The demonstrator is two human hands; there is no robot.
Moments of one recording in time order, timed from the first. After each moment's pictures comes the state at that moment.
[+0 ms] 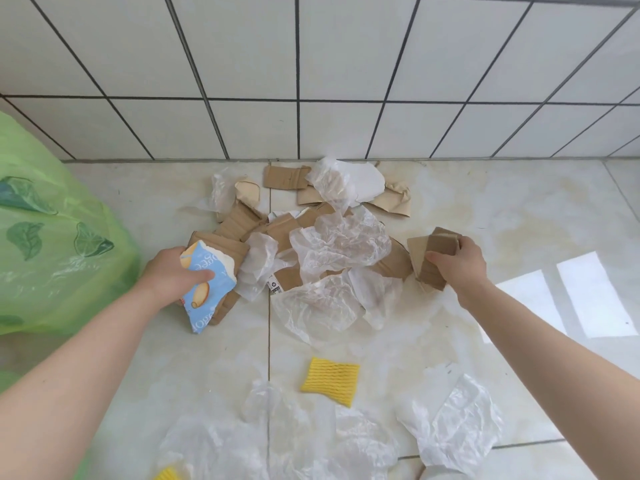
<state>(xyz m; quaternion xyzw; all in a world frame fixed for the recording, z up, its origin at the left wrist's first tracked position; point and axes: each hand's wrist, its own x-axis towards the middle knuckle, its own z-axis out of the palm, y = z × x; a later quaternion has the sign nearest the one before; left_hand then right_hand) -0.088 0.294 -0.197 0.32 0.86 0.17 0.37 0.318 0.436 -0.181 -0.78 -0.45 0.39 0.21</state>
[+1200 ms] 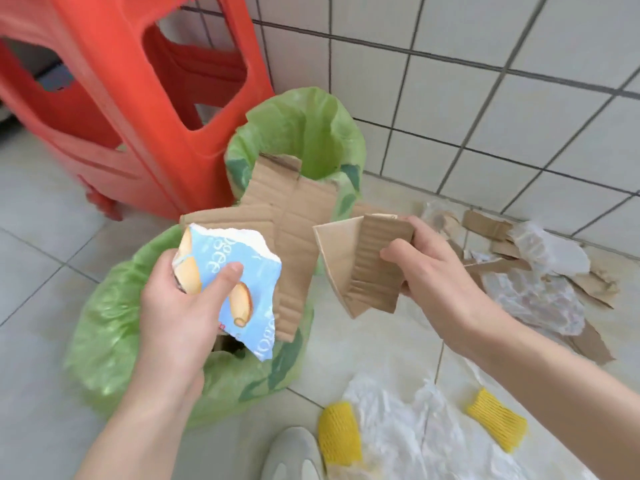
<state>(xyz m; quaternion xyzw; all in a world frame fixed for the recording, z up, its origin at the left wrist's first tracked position) -0.118 0.019 -0.007 0.06 0.77 0.62 0.10 0.013 0.208 0.006 -0.32 -0.67 0.66 0.13</state>
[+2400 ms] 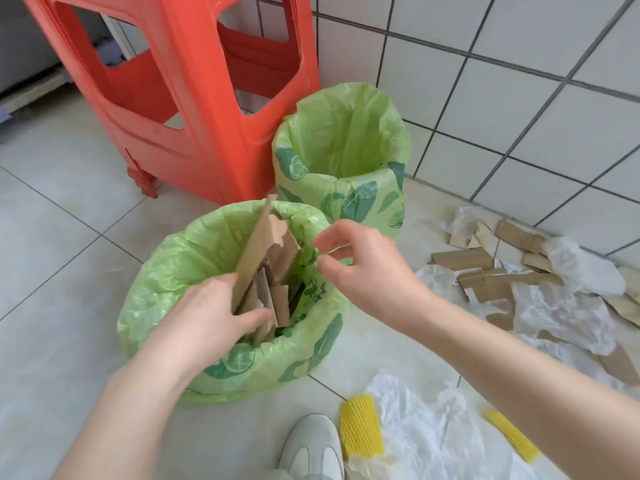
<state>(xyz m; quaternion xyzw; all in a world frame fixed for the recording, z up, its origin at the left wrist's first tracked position) -0.142 -0.029 0.005 0.22 0.94 0.11 0.25 -0.062 0.142 0.004 -0.22 -0.88 0.43 0.03</state>
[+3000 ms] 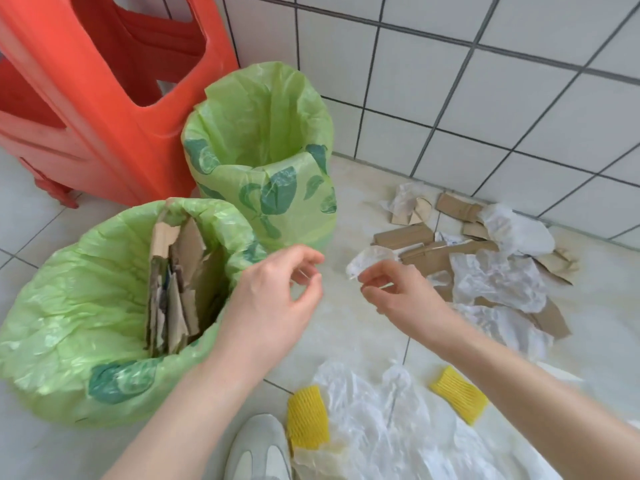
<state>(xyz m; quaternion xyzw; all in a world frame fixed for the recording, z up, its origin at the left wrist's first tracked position) -0.066 0.086 -0.026 0.39 0.83 0.38 0.13 0.050 0.229 -0.063 -0.40 -0.77 0.49 0.00</state>
